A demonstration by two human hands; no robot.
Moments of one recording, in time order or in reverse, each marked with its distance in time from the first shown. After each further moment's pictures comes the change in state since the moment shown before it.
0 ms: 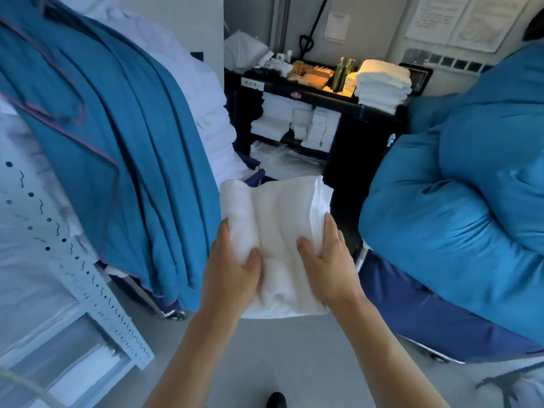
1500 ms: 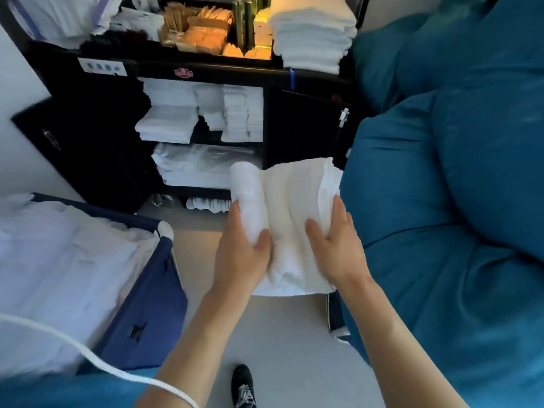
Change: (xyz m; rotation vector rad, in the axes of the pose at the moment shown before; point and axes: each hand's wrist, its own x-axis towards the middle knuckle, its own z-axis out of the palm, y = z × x) left_hand 0.487 0.087 0.417 0.045 -0.405 0.109; right_hand 0.534 0.193 -0.042 -0.016 0.208 0.356
